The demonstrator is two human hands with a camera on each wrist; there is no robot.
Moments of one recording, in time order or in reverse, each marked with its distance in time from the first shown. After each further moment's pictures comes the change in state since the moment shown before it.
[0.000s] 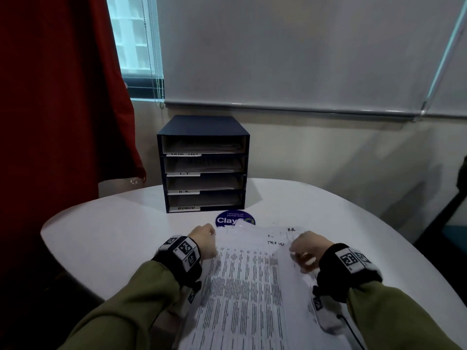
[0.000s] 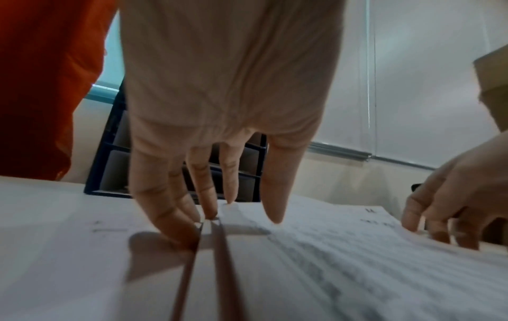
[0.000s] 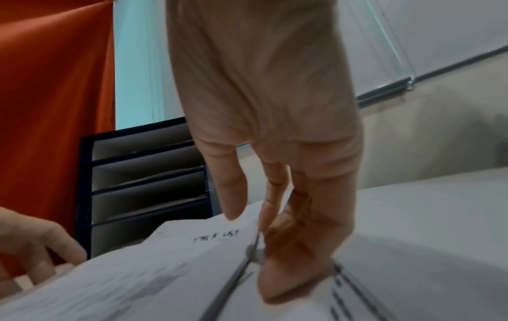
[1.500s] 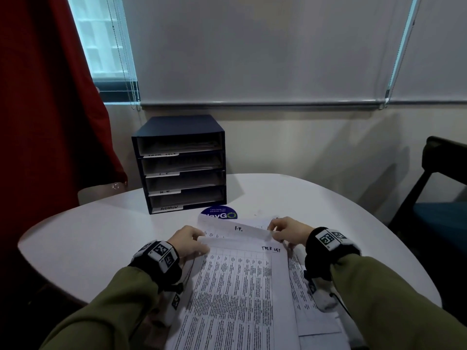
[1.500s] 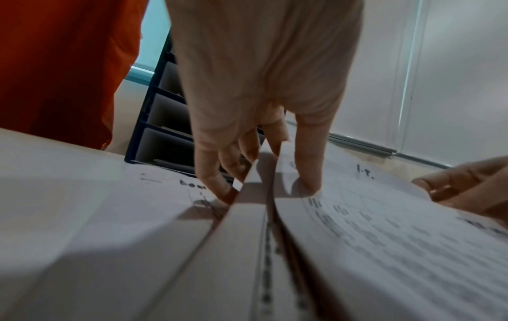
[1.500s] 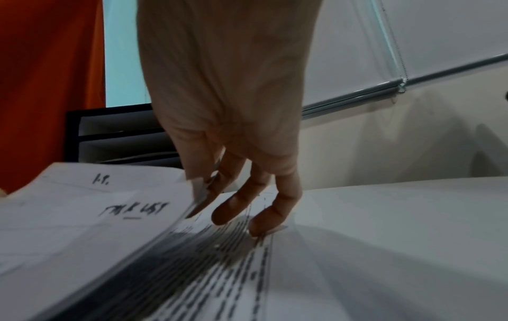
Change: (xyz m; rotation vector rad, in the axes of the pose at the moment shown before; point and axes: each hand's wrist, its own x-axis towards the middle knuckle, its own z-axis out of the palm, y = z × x) left_hand -0.029 0.011 0.005 -0.281 -0.100 0.082; right_hand 0.008 0.021 -0.016 -0.218 -0.064 -0.413
